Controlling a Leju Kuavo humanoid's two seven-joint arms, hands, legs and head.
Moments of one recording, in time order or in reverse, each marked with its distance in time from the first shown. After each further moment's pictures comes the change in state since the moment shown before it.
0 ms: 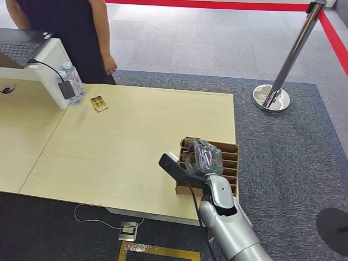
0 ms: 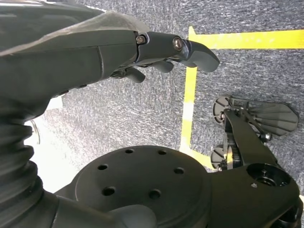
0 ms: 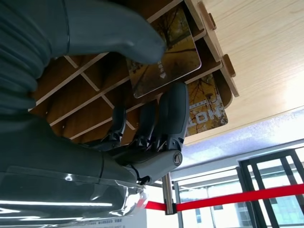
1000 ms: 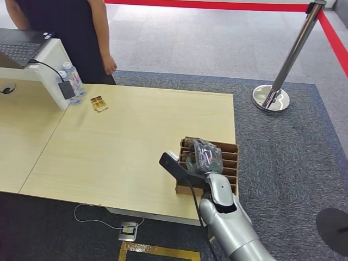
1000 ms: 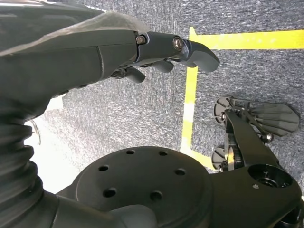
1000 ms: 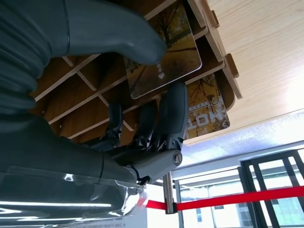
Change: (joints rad) left arm 0.001 0.000 0.000 0.000 -0.004 0.000 0.002; right arm -0.029 0.002 0.000 0.055 -0.001 -0.012 0.008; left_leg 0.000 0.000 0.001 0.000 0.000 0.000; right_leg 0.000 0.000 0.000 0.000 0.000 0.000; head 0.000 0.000
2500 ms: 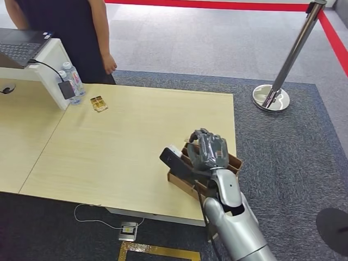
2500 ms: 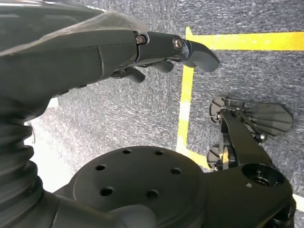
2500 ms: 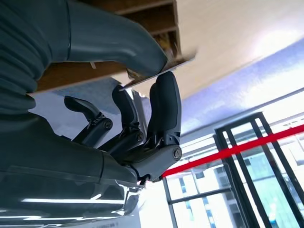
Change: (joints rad) left arm 0.001 0.000 -0.002 0.000 0.020 -0.006 -0.020; right arm 0.052 -0.029 -0.001 -0.266 0.013 0.028 -0.068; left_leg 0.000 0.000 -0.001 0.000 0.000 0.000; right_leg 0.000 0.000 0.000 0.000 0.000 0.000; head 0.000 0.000
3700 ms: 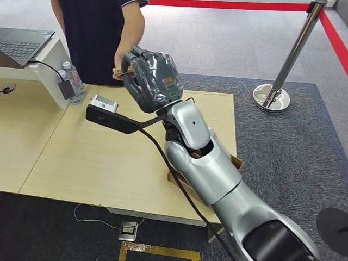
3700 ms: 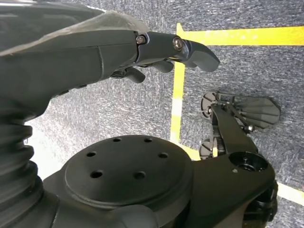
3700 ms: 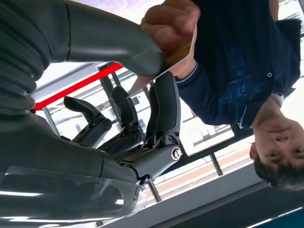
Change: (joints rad) left arm -0.016 -0.011 0.000 0.000 -0.005 0.000 -0.016; right arm -0.521 0.188 0.179 0.200 -0.096 -0.071 -0.180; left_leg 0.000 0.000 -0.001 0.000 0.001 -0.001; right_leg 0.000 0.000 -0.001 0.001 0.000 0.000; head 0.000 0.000
